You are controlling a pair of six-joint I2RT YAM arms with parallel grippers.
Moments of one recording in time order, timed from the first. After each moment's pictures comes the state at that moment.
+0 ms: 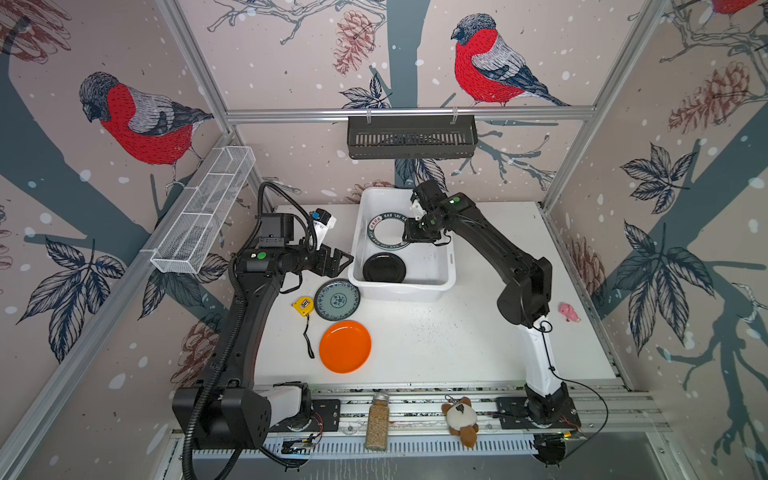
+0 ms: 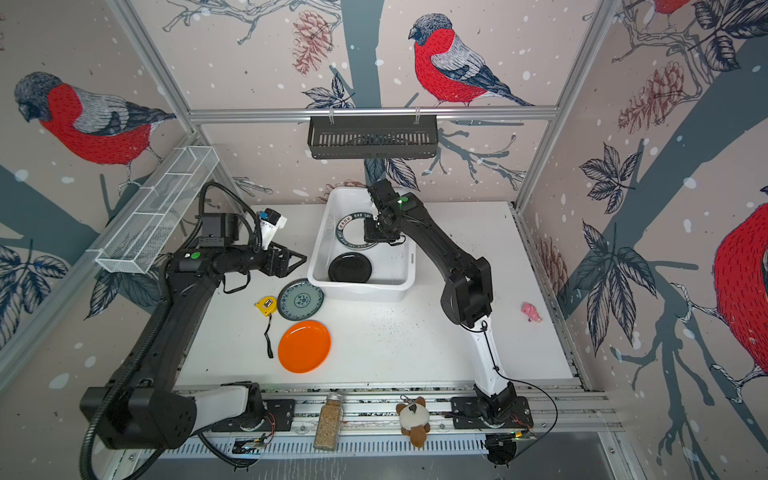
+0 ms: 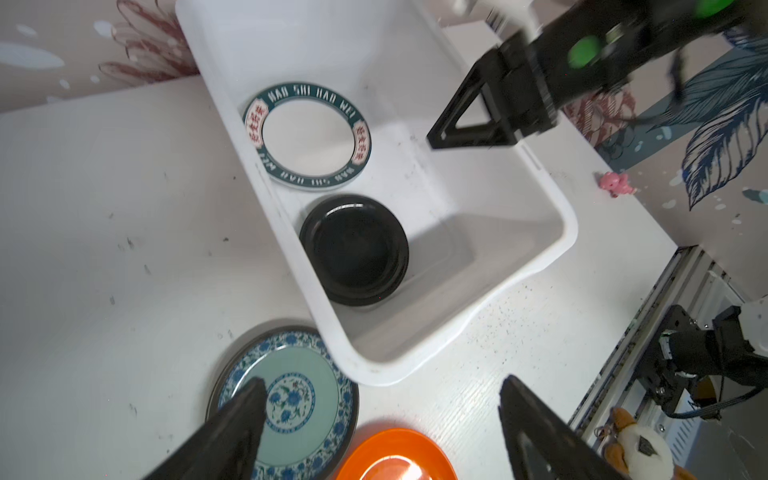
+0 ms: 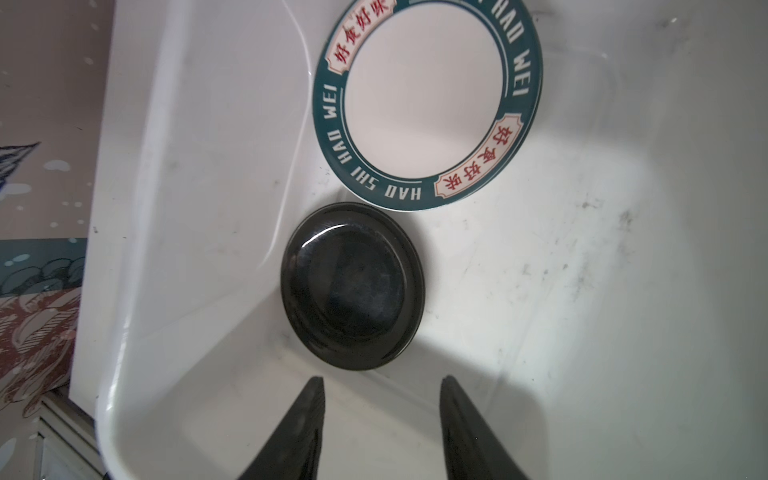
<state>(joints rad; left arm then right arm) -0.01 1.25 1.25 -0.88 0.62 0.26 0.61 2.18 2.25 -1.07 -0.20 0.40</state>
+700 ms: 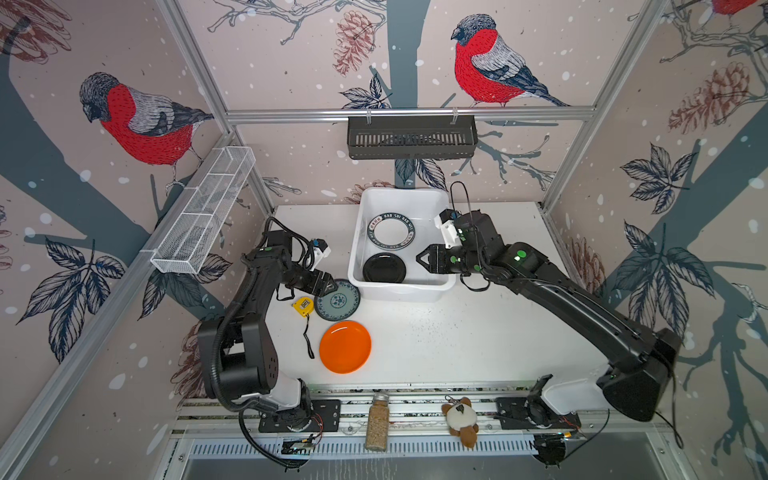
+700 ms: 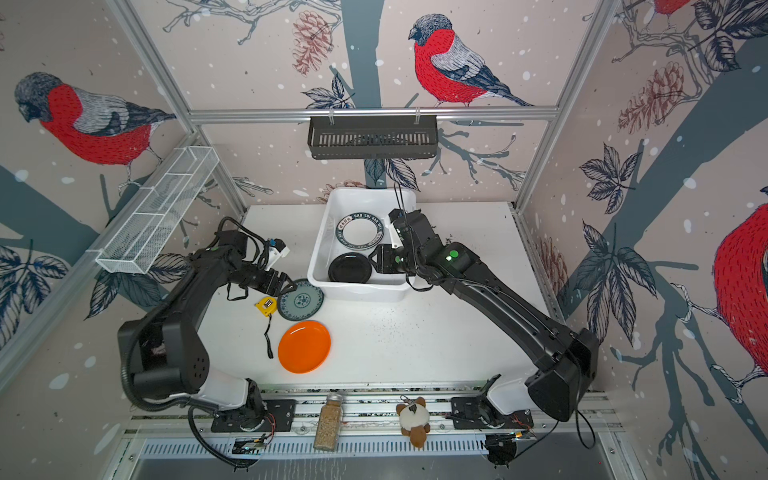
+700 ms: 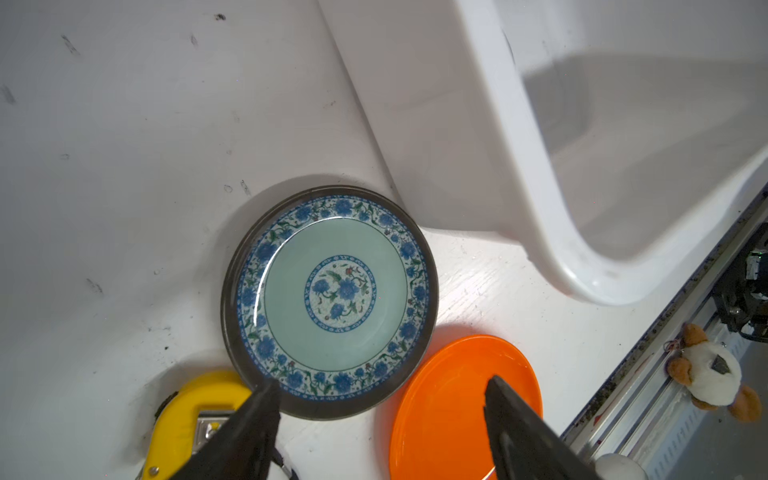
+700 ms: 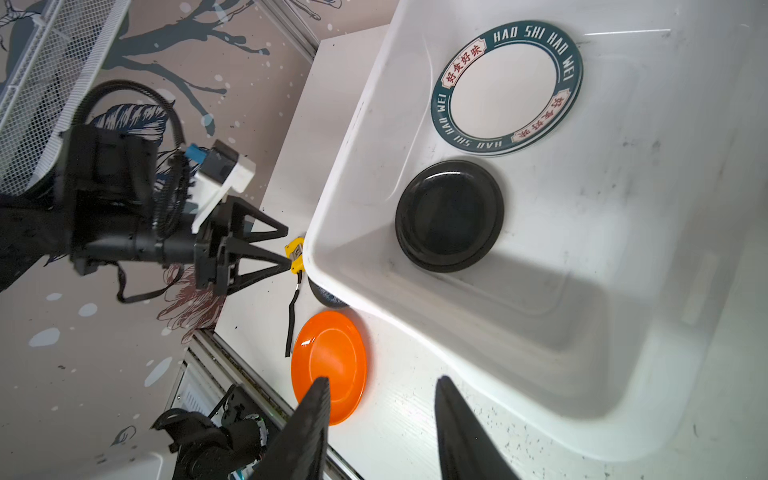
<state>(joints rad) 0.14 1.55 1.16 -0.97 0.57 0.54 0.76 1.35 1.36 -0.63 -0.18 0.61</state>
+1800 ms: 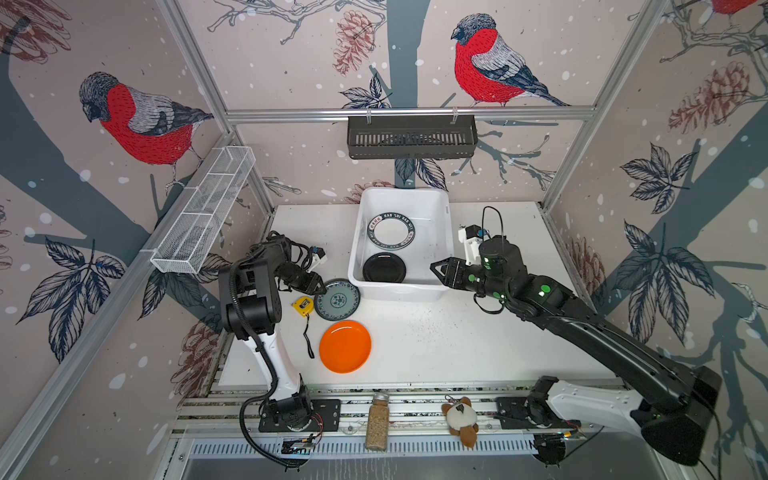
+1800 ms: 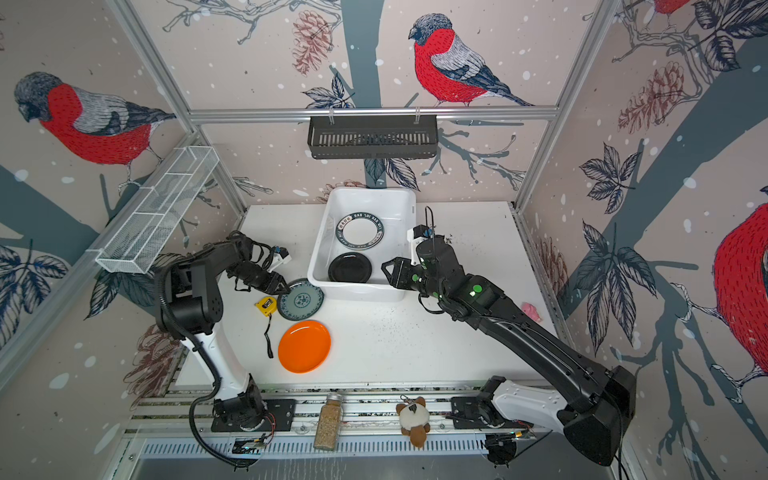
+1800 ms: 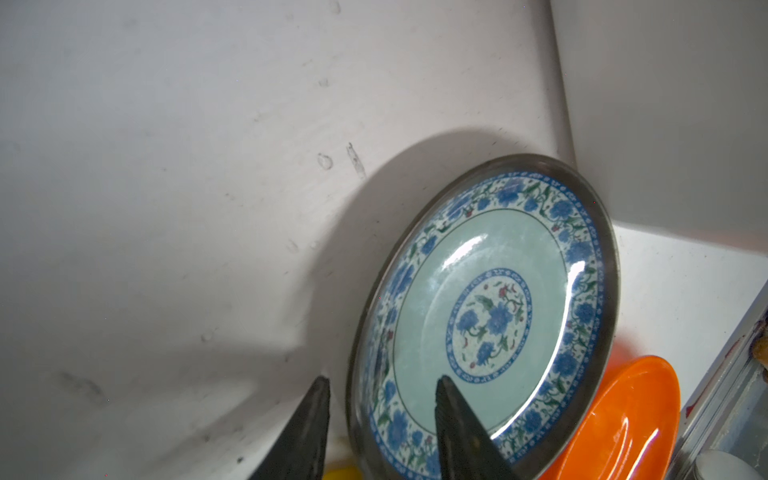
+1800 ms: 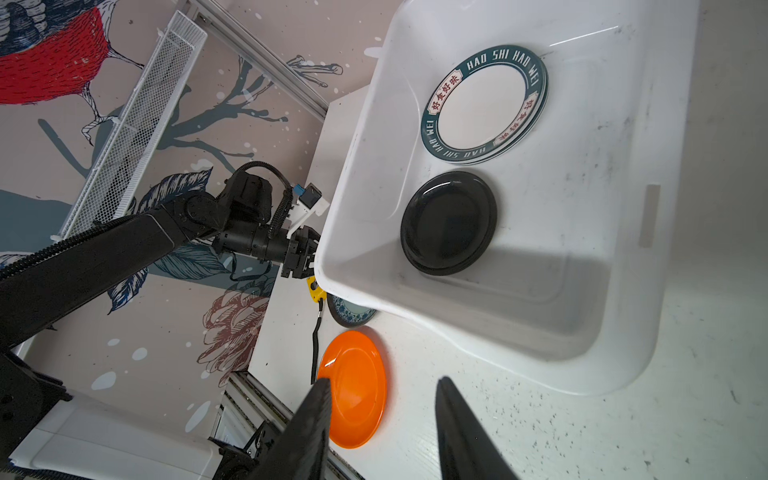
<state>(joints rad) 0.23 1.97 1.32 -0.95 0.52 0.71 0.76 1.14 1.09 -0.44 -0.11 0.76</state>
